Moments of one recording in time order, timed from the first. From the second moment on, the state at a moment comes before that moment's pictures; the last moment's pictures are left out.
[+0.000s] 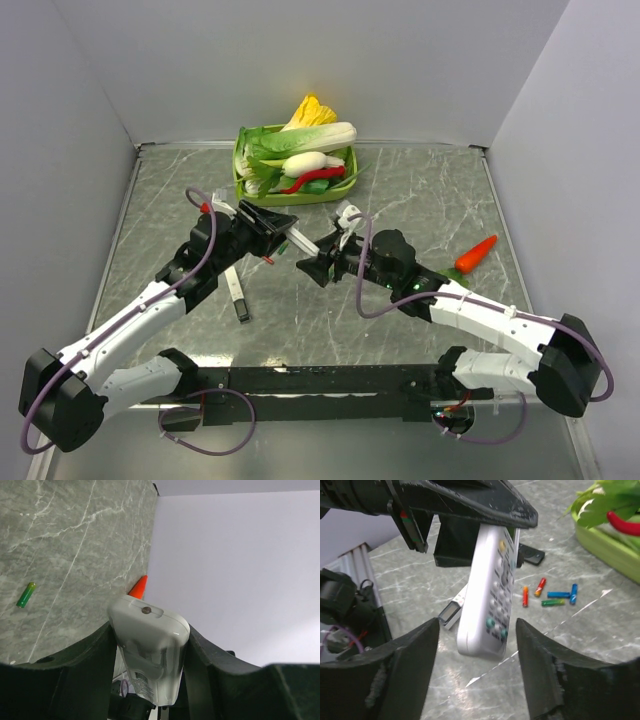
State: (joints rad) left arm -0.58 1.02 0.75 0.03 0.05 -1.40; right arm 0.86 1.12 0.72 0.28 -0.21 0.18
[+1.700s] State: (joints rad) left arm -0.62 1.00 1.15 -0.45 0.74 0.50; right arm 0.85 1.17 1.52 -0.99 -0.33 -0.49
